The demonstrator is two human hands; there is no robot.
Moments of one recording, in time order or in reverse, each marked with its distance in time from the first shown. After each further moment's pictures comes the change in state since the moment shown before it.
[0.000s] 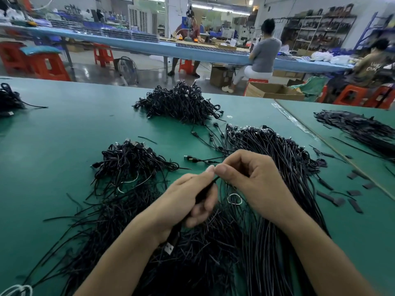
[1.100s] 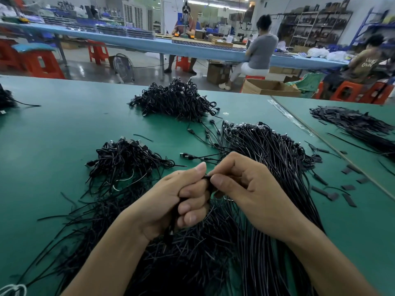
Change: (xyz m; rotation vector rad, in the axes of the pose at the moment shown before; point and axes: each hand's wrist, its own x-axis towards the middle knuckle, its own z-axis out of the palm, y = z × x) left_hand -0.004 -0.001 -0.008 -0.428 -0.236 -0.016; right_hand -0.020 -0.009 0.001 0.067 -0.113 -0.020
